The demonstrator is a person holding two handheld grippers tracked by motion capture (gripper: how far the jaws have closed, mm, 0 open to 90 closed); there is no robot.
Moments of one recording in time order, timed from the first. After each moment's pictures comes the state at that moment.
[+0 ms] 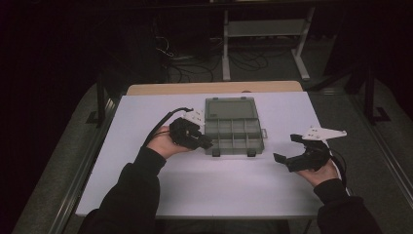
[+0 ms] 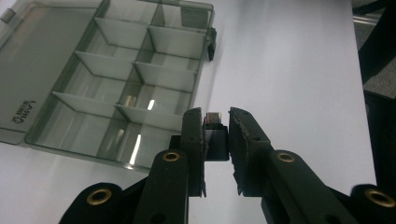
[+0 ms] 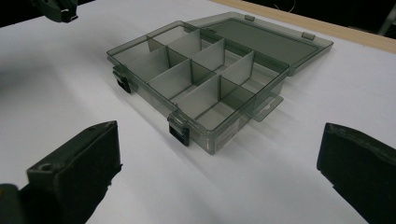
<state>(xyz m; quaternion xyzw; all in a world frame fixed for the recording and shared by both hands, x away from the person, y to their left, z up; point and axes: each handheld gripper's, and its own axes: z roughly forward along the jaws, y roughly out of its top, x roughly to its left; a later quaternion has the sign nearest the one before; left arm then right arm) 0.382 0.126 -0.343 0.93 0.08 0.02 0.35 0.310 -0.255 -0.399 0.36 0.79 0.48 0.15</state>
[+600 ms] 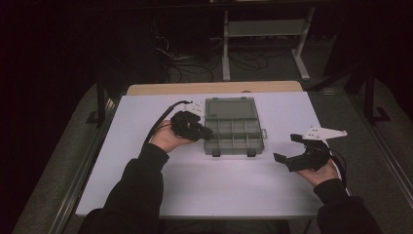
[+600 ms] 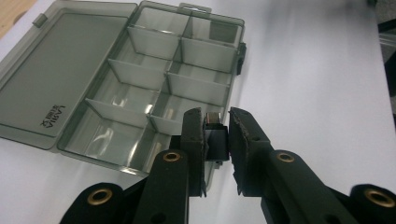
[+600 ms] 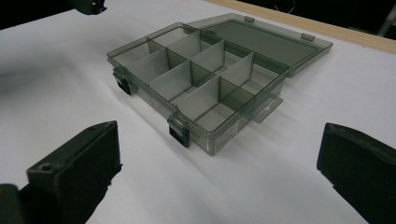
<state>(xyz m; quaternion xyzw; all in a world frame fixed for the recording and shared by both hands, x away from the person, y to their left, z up) 0.405 0.126 -0.347 0.92 0.11 0.03 0.37 0.310 -0.255 -0.399 0.36 0.79 0.48 0.15</state>
